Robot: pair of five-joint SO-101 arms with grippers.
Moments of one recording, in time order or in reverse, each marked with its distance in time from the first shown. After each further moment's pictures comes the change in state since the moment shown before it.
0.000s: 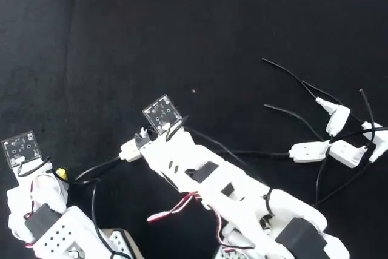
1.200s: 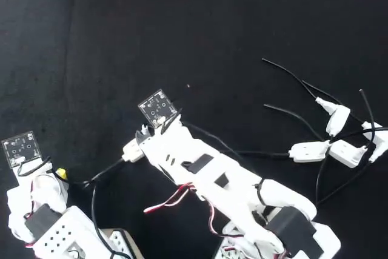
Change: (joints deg) left arm 0.0 0.0 0.0 0.0 0.0; right arm 1.5 7.0 -5.0 2.6 2.3
